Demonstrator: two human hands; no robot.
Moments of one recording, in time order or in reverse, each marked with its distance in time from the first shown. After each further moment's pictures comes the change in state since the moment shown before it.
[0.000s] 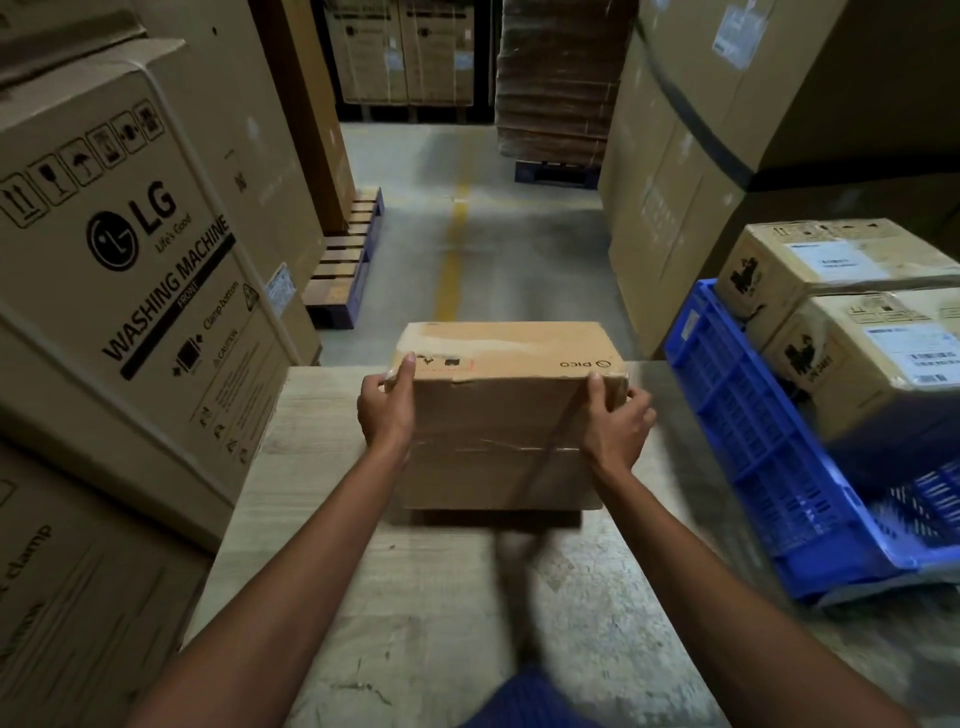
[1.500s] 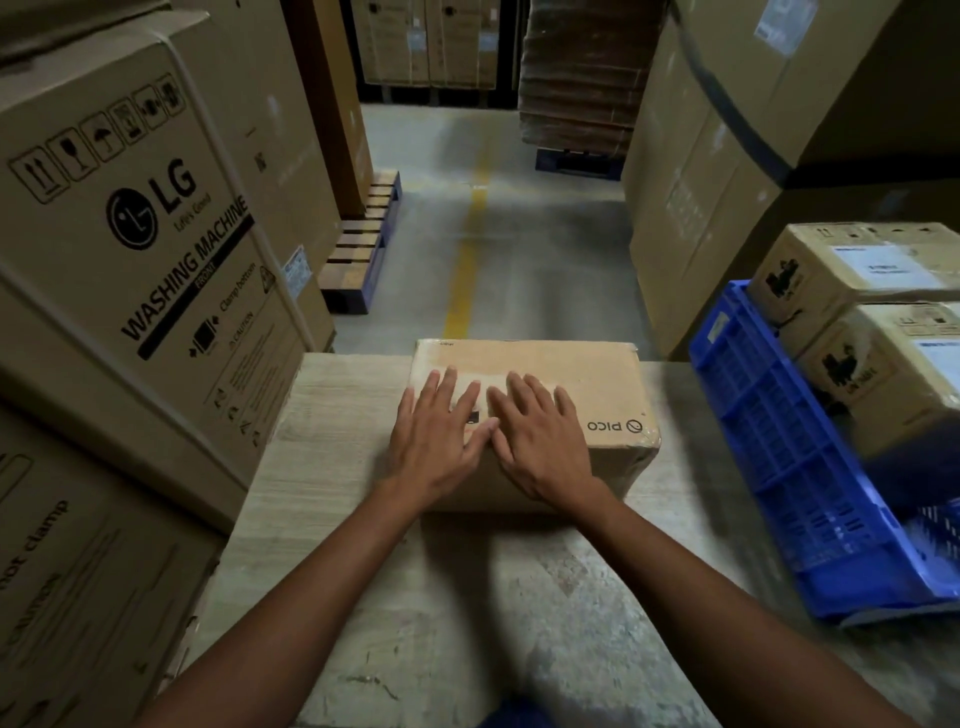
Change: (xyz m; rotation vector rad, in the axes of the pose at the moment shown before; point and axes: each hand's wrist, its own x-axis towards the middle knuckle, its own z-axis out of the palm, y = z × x) left_hand -0.031 -0.022 -0.016 1.121 -0.378 0.765; right_hand -0.056 -0.015 0.038 -0.873 -0.549 -1.027
